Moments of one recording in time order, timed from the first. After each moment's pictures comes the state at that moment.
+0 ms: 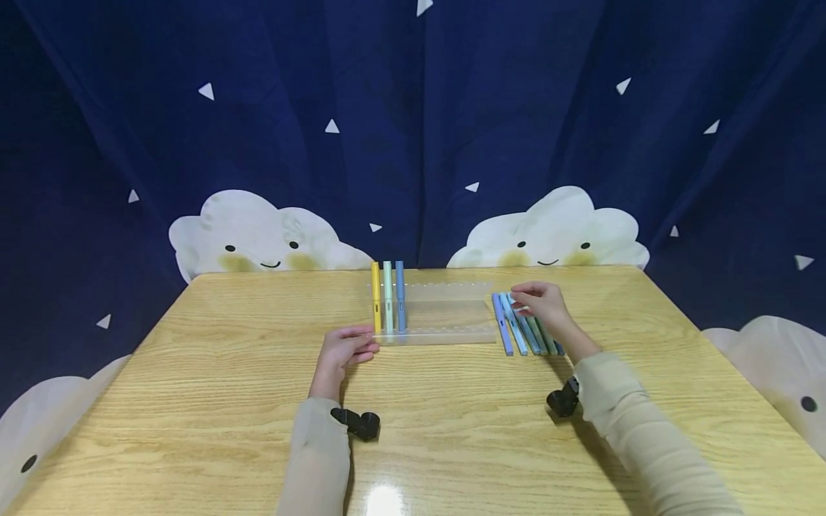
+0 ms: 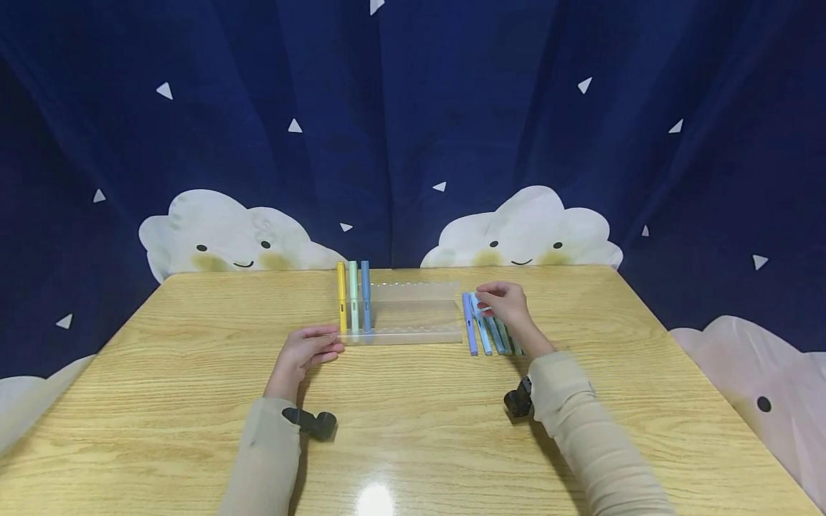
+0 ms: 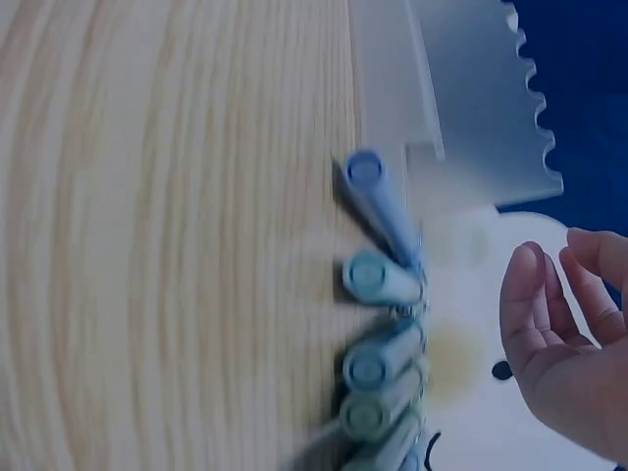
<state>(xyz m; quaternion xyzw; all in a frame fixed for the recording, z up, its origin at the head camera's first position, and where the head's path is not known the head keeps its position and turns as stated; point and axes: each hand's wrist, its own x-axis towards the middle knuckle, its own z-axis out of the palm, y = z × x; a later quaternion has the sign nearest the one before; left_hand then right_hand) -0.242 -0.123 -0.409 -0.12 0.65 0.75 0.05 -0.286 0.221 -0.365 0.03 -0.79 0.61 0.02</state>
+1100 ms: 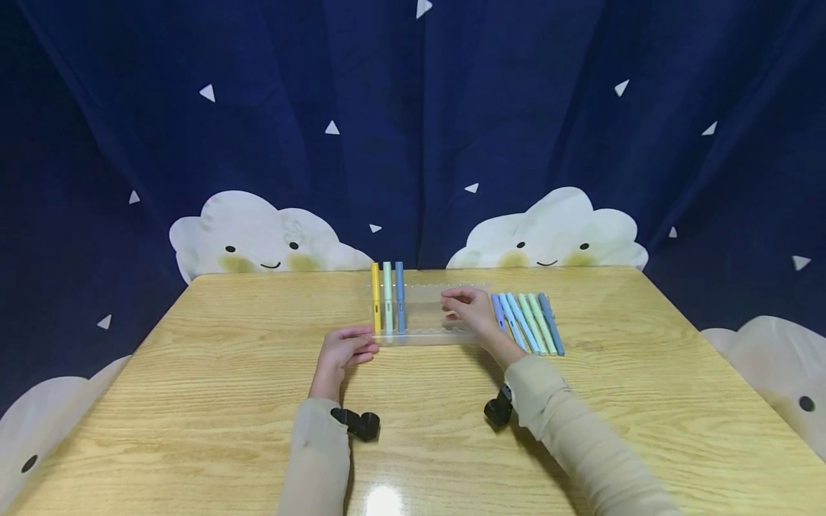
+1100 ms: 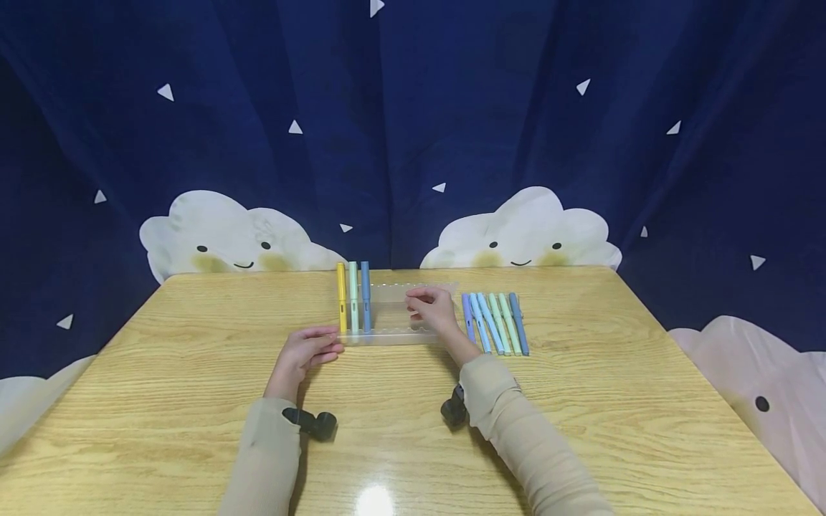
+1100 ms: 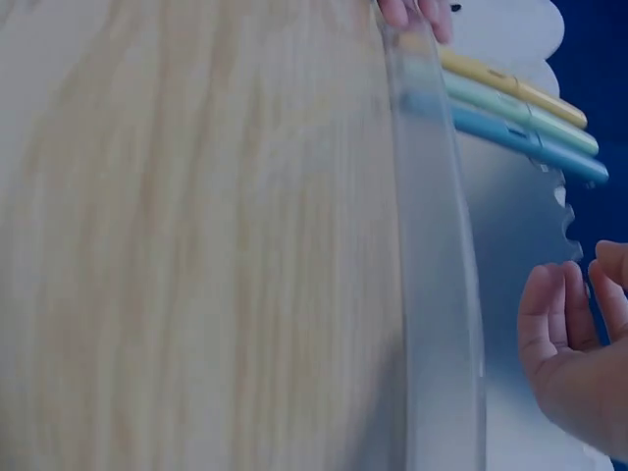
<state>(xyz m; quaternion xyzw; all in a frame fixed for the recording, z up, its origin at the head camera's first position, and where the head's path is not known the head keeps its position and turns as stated) -0.241 -0.123 -0.409 -0.13 0.65 0.74 0.05 -0.286 0.112 -0.381 0.08 -0.71 0.70 0.02</state>
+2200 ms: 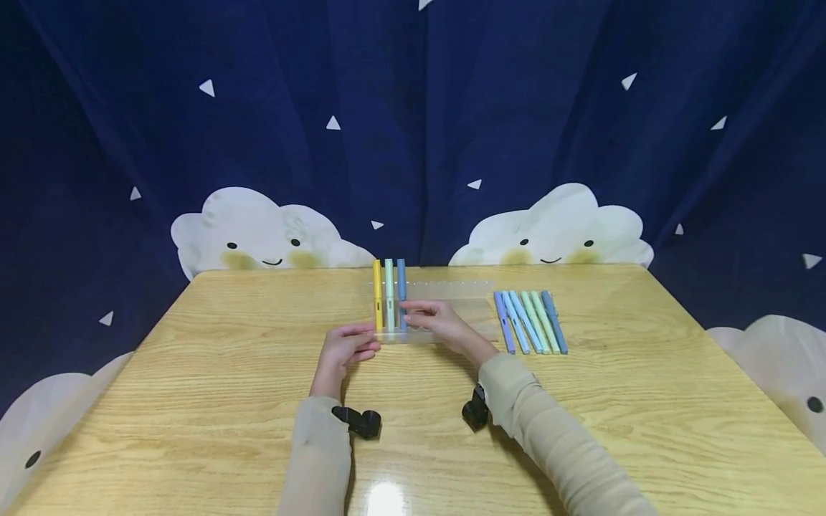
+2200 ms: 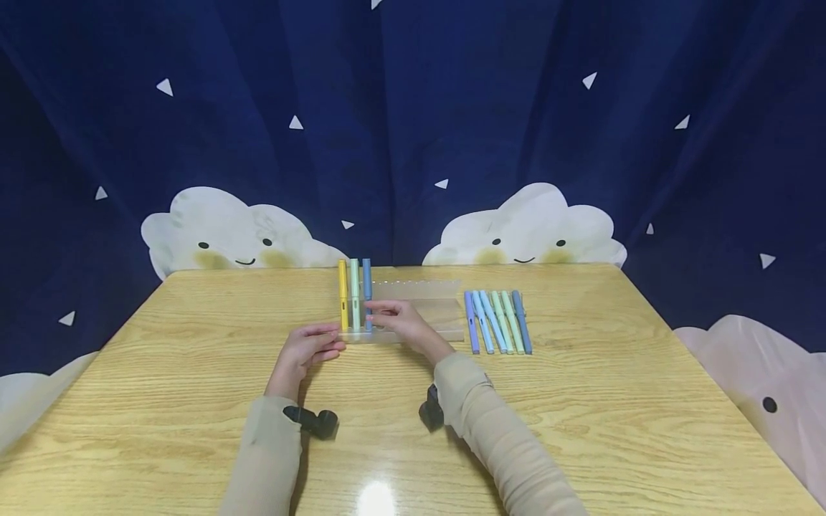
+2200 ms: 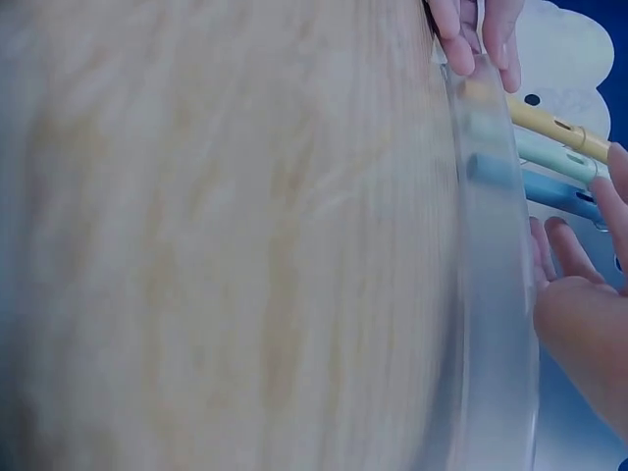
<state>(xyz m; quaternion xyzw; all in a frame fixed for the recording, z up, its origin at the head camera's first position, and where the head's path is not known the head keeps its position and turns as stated) -0.242 -0.122 -0.408 -0.13 0.66 0.74 0.05 -0.287 0.071 -0.399 0.20 -0.71 0.66 -0.14</state>
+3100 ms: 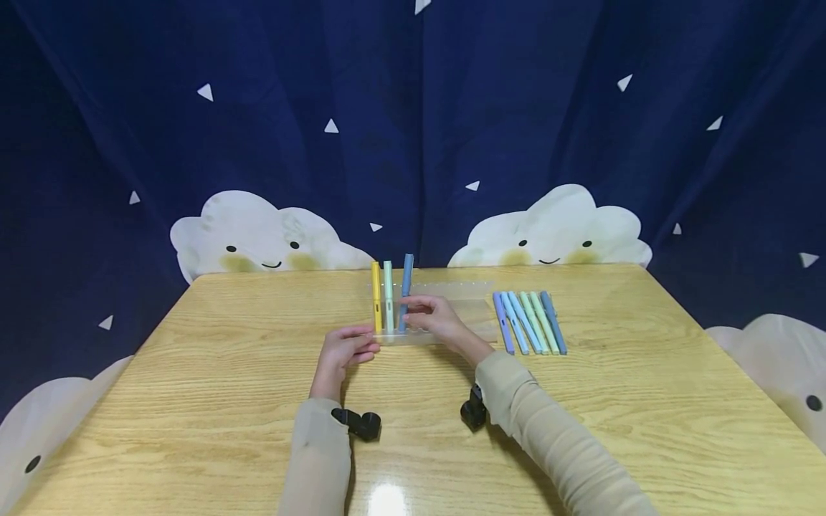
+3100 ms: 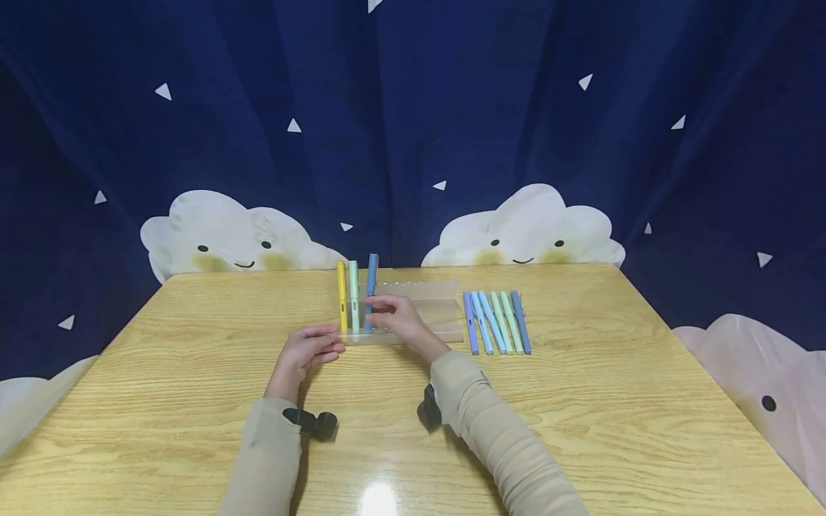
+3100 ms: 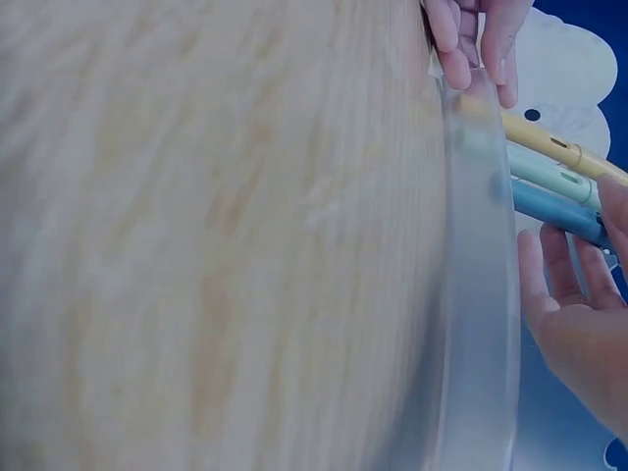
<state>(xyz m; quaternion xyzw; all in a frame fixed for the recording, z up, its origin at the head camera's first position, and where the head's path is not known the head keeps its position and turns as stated) -0.243 -0.122 -0.409 -0.14 0.66 0.74 0.05 -0.287 0.067 -0.395 0.19 -0.72 0.66 -0.09</state>
